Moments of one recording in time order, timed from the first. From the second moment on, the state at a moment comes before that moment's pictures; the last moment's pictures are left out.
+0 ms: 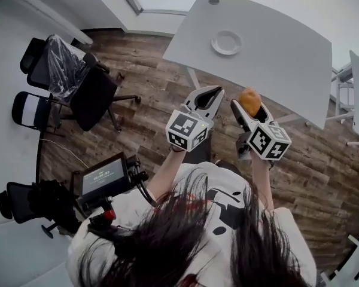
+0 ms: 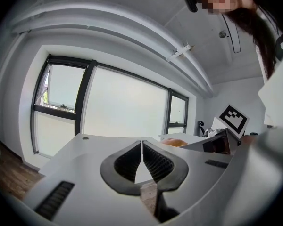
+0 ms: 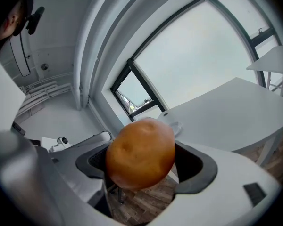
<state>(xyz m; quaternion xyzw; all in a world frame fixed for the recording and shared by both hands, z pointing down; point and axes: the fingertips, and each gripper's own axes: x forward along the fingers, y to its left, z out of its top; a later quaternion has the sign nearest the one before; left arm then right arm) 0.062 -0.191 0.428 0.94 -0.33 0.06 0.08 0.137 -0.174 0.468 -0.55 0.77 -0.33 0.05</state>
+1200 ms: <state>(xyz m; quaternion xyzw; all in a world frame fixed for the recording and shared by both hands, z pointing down) 0.044 -0.447 0.486 0.96 -0.21 0.10 0.14 0.115 -0.414 0.519 -0.62 0.69 -0.36 0.00</state>
